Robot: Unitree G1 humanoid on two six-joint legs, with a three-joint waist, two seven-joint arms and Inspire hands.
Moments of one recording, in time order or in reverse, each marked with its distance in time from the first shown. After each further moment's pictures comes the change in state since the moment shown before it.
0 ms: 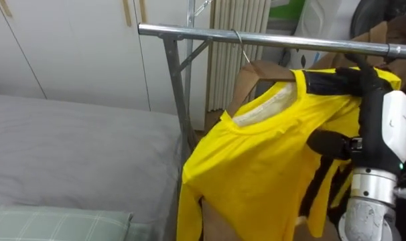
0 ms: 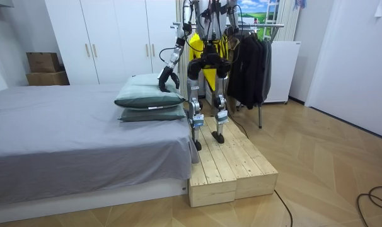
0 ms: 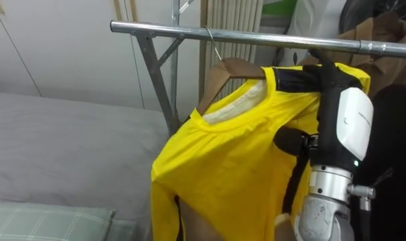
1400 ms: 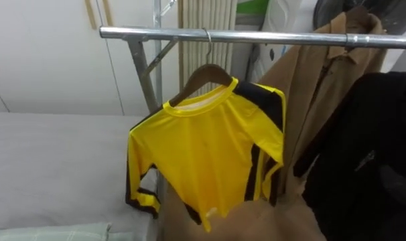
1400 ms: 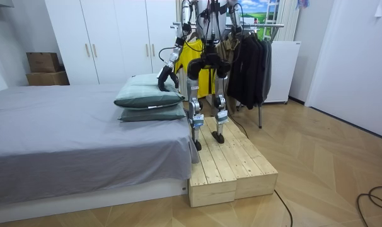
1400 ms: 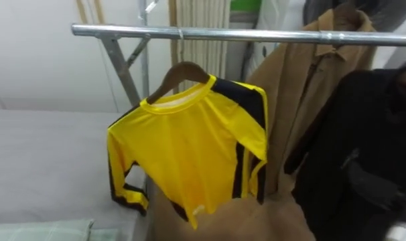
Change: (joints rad) left arm 0.063 -0.035 0.142 -0.001 0.000 -0.001 -0.014; right arm 0.203 0.004 -0.392 0.154 0.531 -0.064 -0.034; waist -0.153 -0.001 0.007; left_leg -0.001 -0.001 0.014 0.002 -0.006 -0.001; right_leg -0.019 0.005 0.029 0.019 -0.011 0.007
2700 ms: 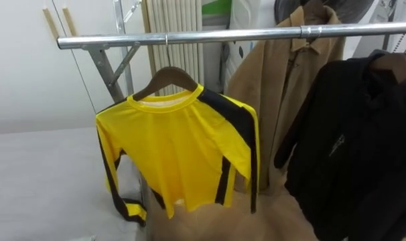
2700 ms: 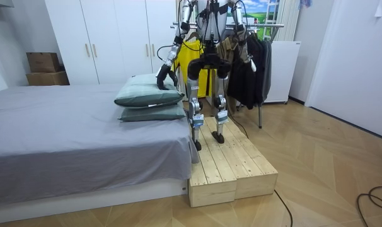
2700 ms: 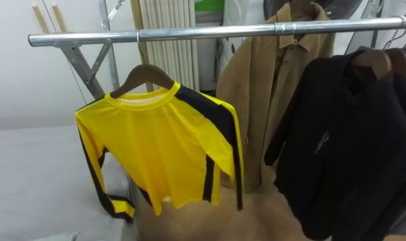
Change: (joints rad) left arm 0.023 0.008 0.017 0.029 -0.069 -0.045 -0.050; right arm 0.223 0.072 0.160 0.644 0.081 -0.014 0.388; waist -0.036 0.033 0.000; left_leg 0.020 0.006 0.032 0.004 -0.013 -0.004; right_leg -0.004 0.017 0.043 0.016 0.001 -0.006
